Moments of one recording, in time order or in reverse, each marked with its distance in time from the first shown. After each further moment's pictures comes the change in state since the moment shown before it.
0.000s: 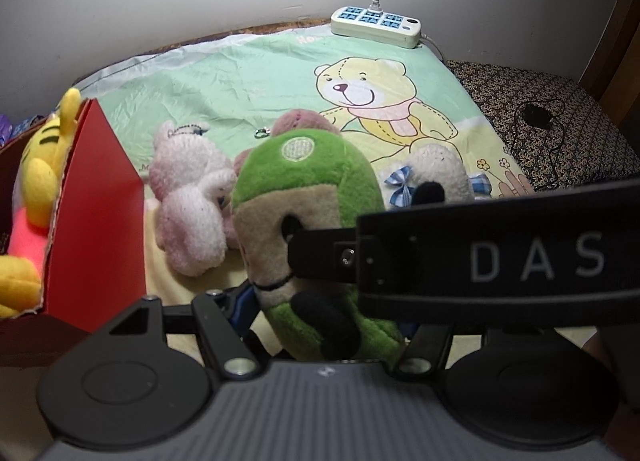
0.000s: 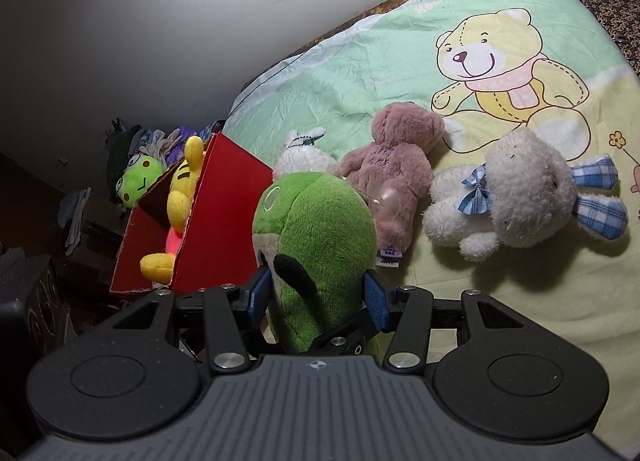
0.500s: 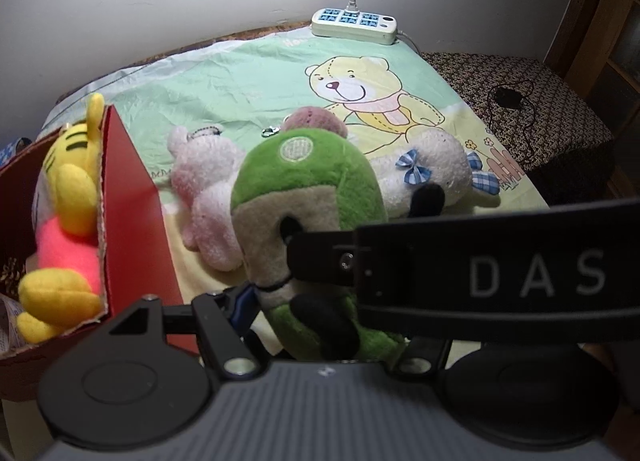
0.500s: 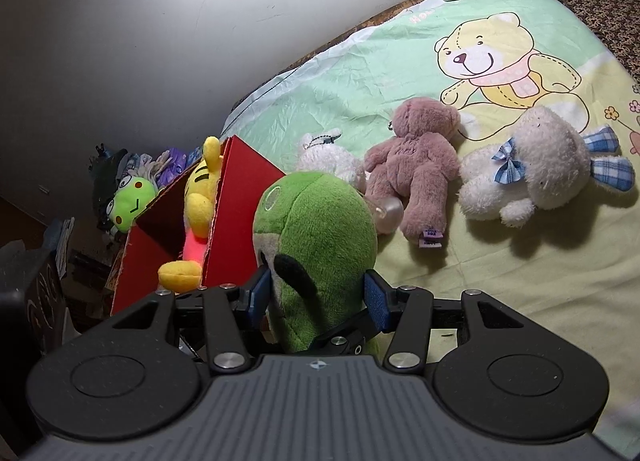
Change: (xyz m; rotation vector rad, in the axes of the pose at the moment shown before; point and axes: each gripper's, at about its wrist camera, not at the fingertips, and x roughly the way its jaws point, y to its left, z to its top) left arm -0.024 0.049 -0.013 0.113 0.002 -0.099; right arm 0.009 0.054 -0.032 0.070 -0.104 -0.084
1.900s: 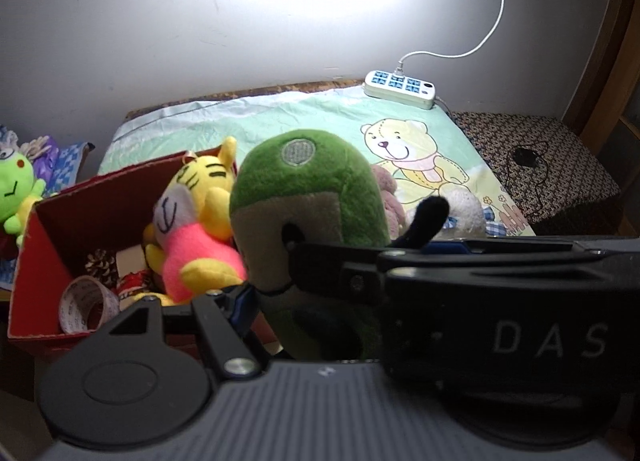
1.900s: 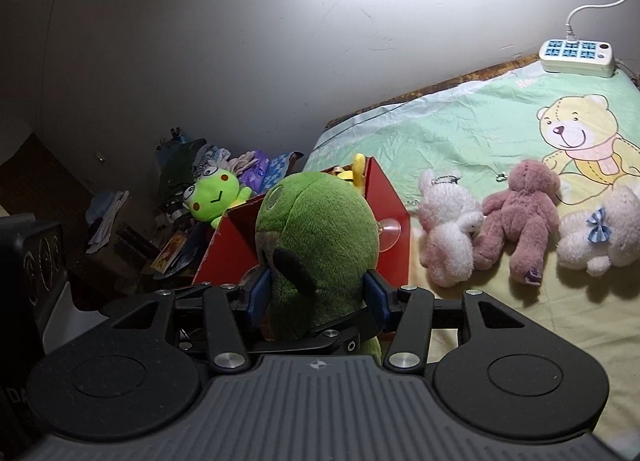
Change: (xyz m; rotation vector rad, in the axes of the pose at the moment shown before) left arm -0.114 0.043 -0.011 -0.117 -0.138 0.097; right arm -0.030 0.095 -0.014 -0.222 -0.076 0.148
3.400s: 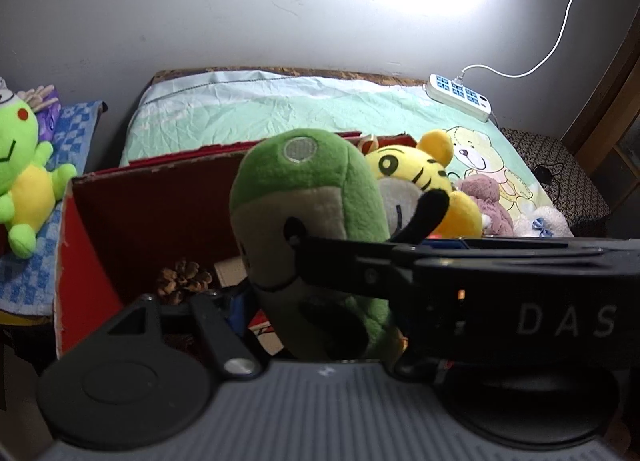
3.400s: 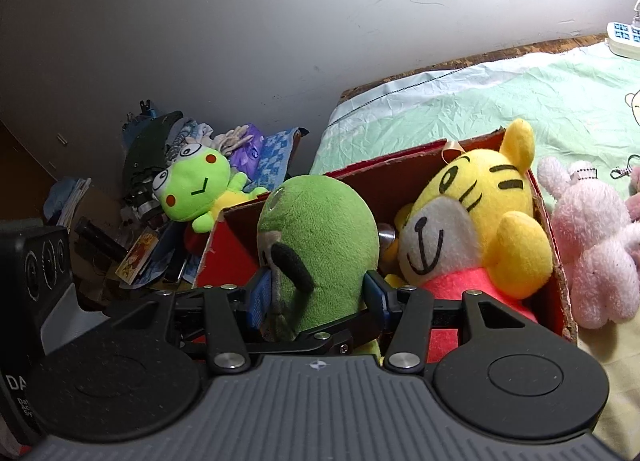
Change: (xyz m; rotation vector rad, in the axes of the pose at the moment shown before) left arm 0.087 0.225 0.010 -0.064 0.048 -0.169; right arm 0.188 0.076 0.007 0.010 0.049 -0.111
